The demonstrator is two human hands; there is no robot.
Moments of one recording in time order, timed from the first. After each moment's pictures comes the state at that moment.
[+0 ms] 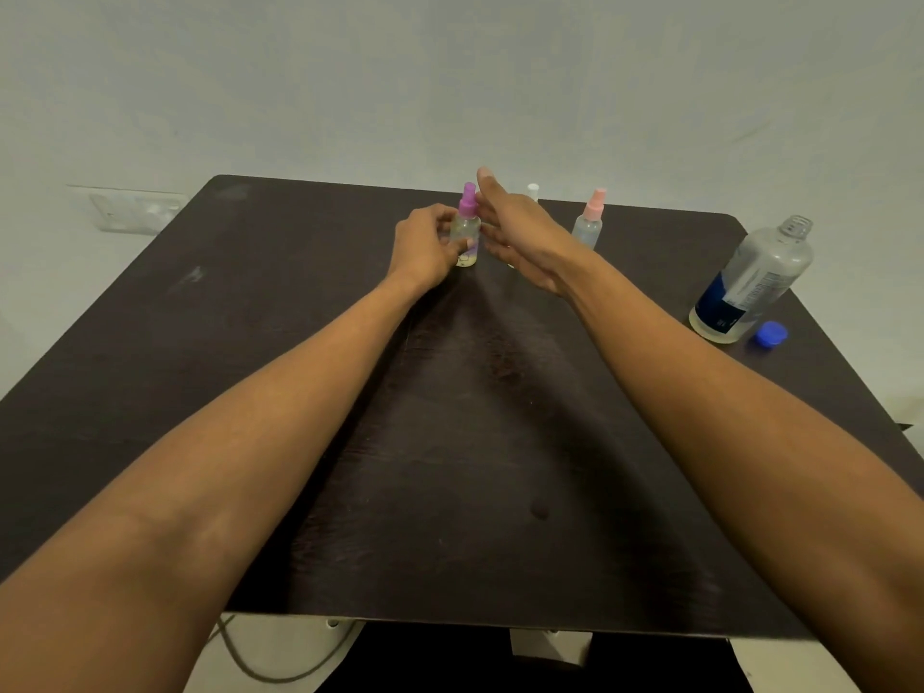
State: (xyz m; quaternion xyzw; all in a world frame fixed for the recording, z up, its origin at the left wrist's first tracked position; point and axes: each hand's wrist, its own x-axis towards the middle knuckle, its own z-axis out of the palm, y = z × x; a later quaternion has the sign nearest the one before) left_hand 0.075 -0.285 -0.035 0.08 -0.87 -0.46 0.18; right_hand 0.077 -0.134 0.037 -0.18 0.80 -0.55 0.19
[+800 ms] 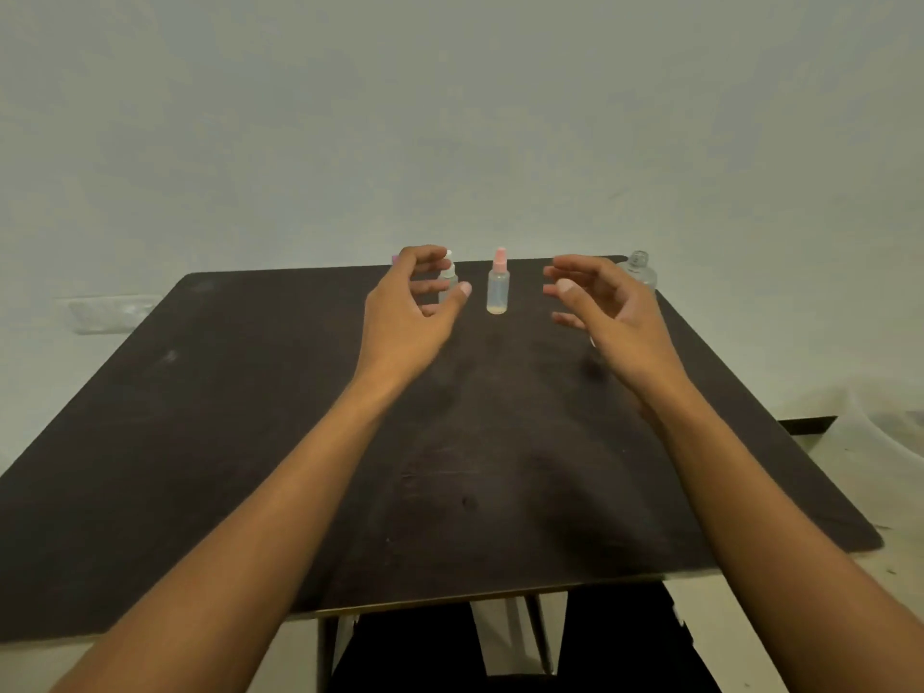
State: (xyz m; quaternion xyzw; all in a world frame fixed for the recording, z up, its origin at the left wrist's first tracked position) left_hand 0.222 -0.179 0.050 -0.03 -0.80 -0.53 0.27; right_hand 0.207 0.054 0.059 -0.19 0.75 -0.63 -0.10
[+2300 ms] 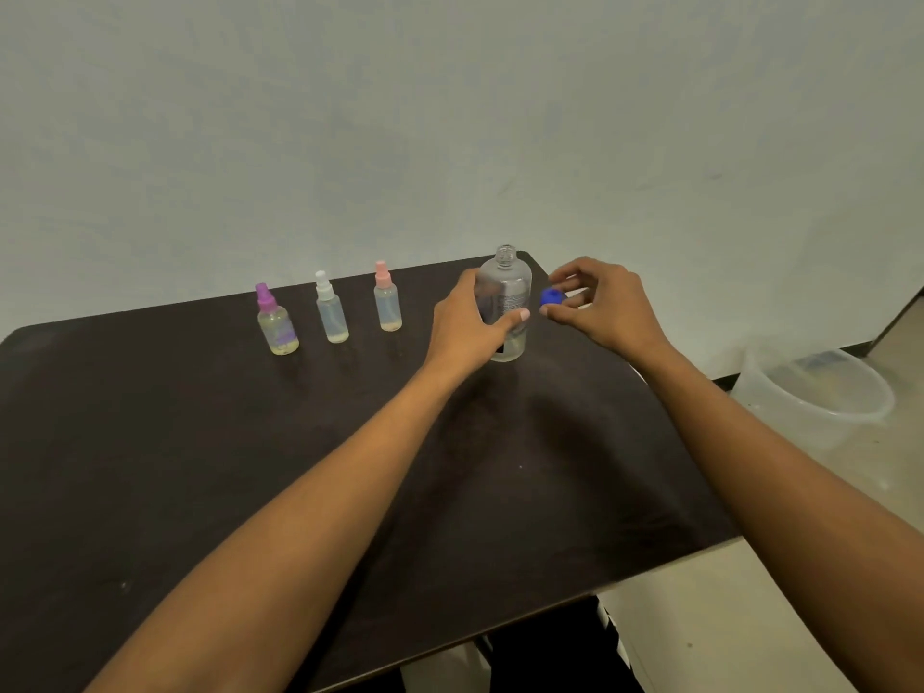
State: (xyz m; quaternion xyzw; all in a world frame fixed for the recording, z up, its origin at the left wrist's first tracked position) left_hand 0.109 -0.008 0.013 -0.08 -0.86 -0.49 0.11; right_hand 0.104 0.199 0.031 -0.08 0.90 -0.38 -0.18
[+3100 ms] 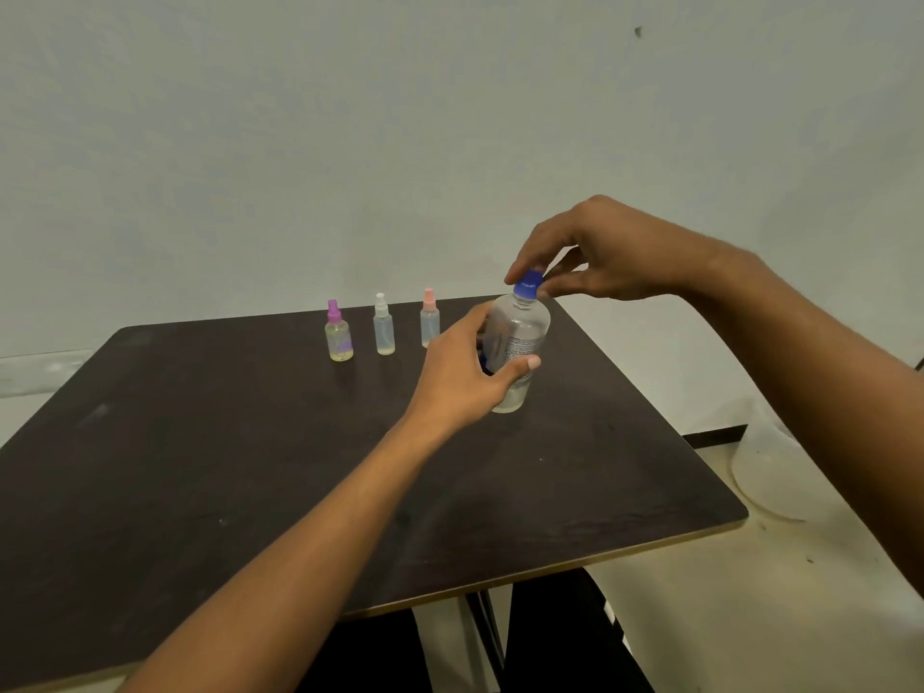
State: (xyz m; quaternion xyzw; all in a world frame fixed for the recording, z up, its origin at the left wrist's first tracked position) left_hand 0.254 -0.060 0.068 -0.13 -0.87 -0.46 0.14; right_hand 0.210 0.133 0.206 -0.42 0.90 -0.10 -0.09
